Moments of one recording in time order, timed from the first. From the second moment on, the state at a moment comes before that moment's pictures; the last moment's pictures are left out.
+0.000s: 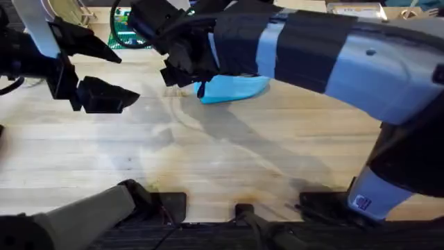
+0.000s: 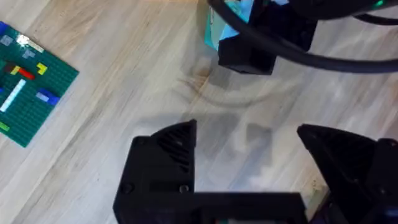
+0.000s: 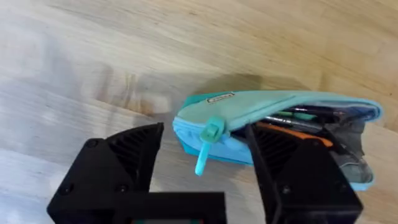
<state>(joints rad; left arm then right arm) 0.53 1.34 1.34 -1.51 0.74 1.46 0.96 2.02 1.76 -0.87 0.45 0.54</state>
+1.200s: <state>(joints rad) 0.53 1.34 1.34 -1.52 0.74 1.46 0.96 2.07 1.76 -0.86 0.50 0.49</state>
